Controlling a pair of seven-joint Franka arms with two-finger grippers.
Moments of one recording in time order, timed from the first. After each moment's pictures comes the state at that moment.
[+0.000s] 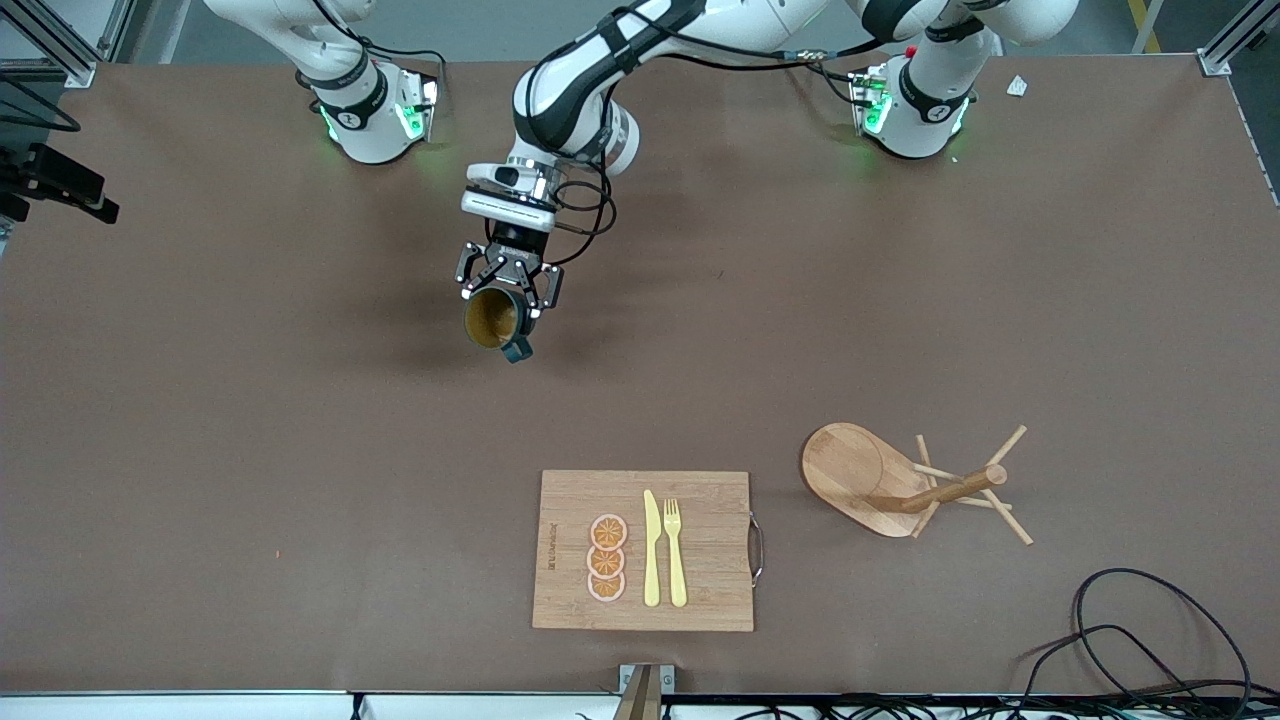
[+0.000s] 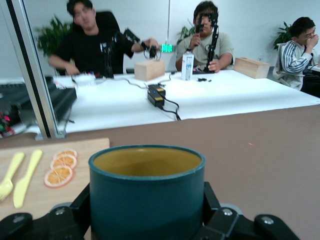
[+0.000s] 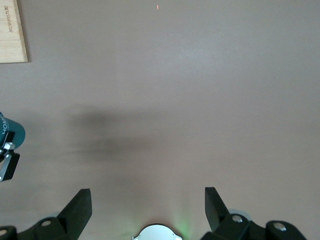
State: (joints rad) left arm -0.97 0.84 -0.21 -1.35 1.85 2.29 -2.11; right arm -0.02 -0.07 -0.07 -1.54 0.01 1.40 -0.04
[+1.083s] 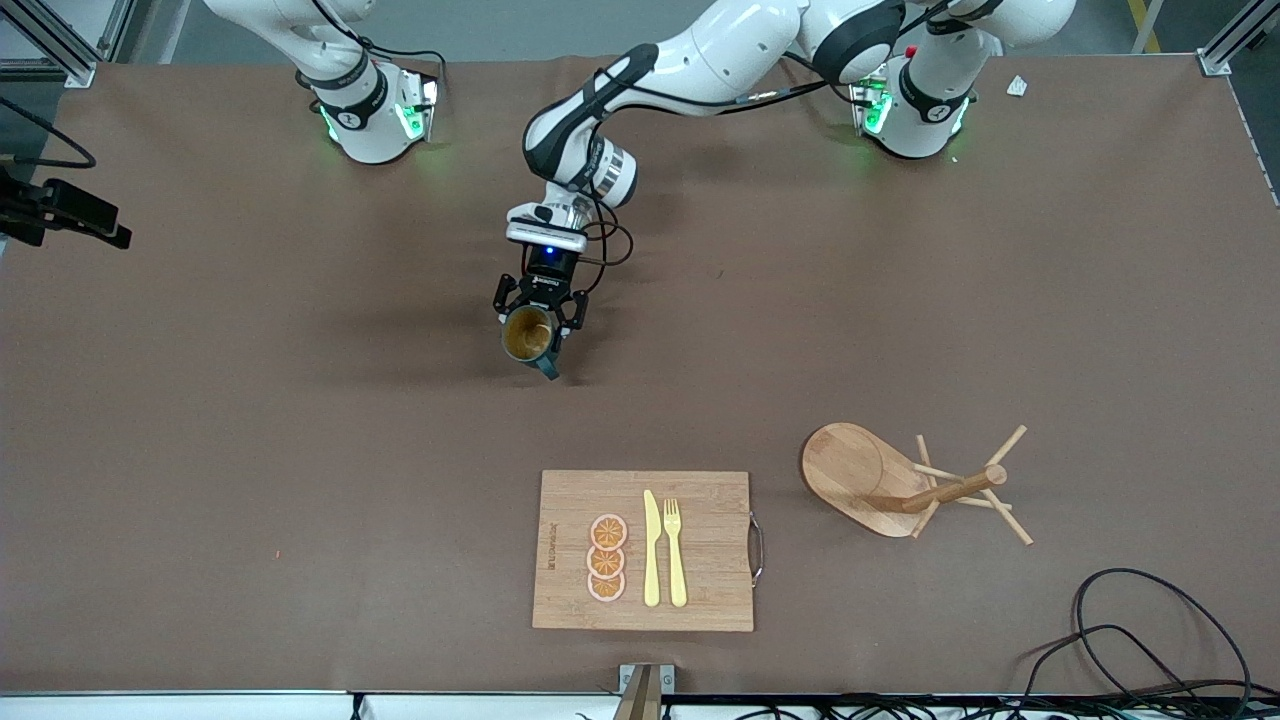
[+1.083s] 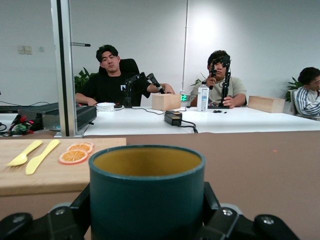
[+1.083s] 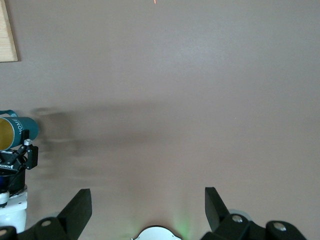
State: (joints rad) left arm -1.07 1.09 -0.20 -1.35 2.13 1.91 -2.50; right arm -0.02 0.00 -0.08 -1.54 0.01 1.42 -0.04
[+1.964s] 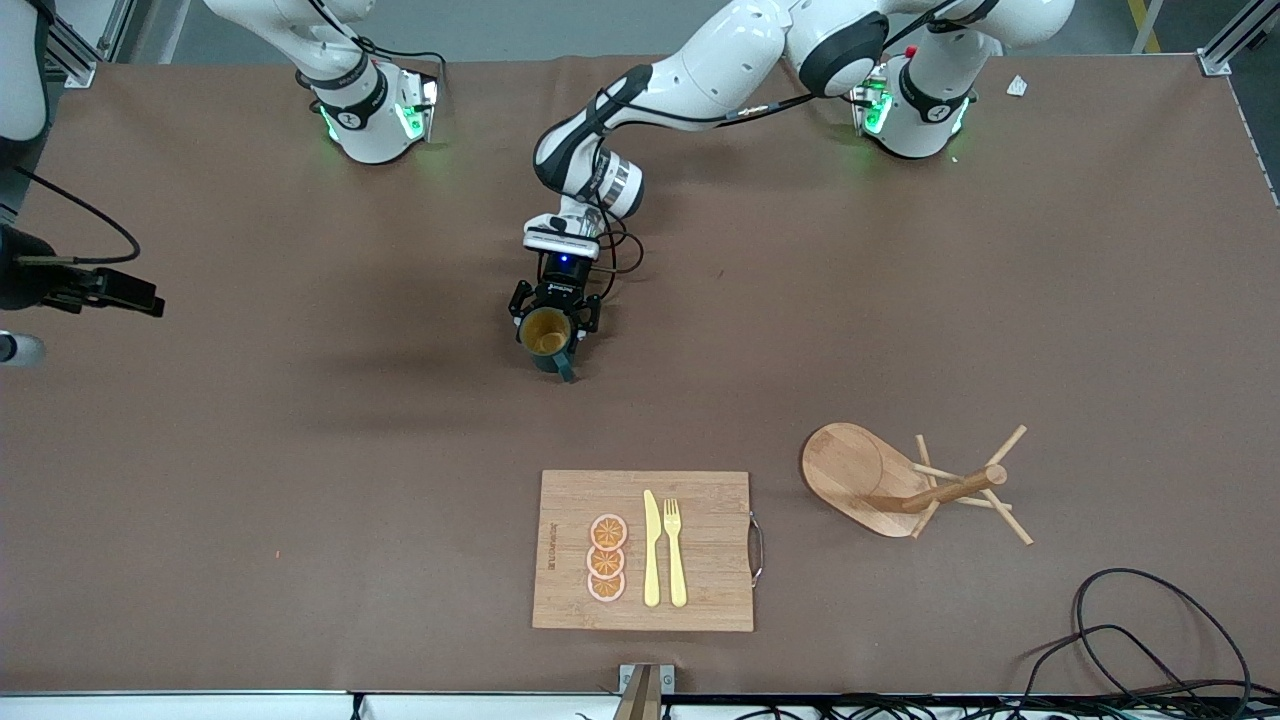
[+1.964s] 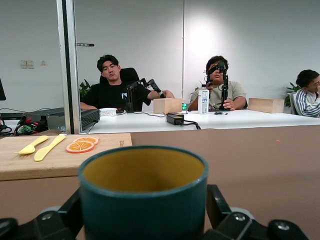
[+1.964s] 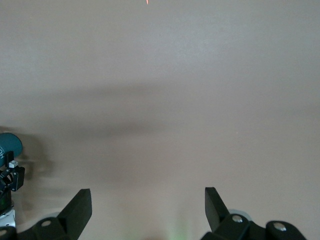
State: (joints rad) left arm -1.10 1.16 -0.18 -1.35 2.16 1.84 -2.53; right arm -0.02 0.15 -0.07 -1.54 -0.01 1.53 -0.04
